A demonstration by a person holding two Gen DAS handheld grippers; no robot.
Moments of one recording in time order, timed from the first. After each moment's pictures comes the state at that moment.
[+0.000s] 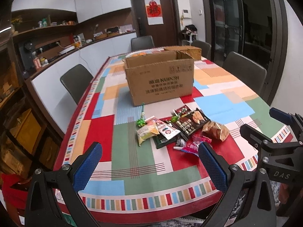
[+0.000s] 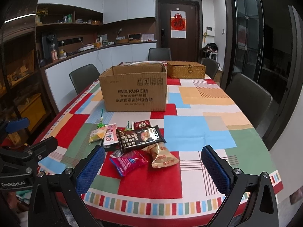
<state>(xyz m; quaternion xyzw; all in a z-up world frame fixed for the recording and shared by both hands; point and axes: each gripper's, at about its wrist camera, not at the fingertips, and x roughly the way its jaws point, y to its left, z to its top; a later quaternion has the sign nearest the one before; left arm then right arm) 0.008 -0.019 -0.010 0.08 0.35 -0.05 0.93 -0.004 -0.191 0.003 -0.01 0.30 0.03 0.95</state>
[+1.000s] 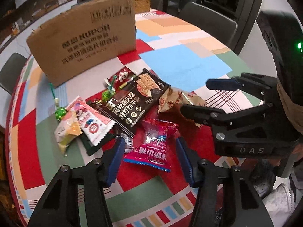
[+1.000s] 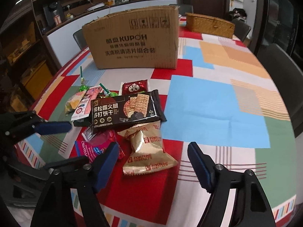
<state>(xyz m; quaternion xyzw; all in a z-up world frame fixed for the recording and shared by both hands) 0.111 -0.102 -0.104 0.12 0.50 -0.23 0.83 0.109 -0.223 -0.079 -0.02 0.46 0.13 0.88</state>
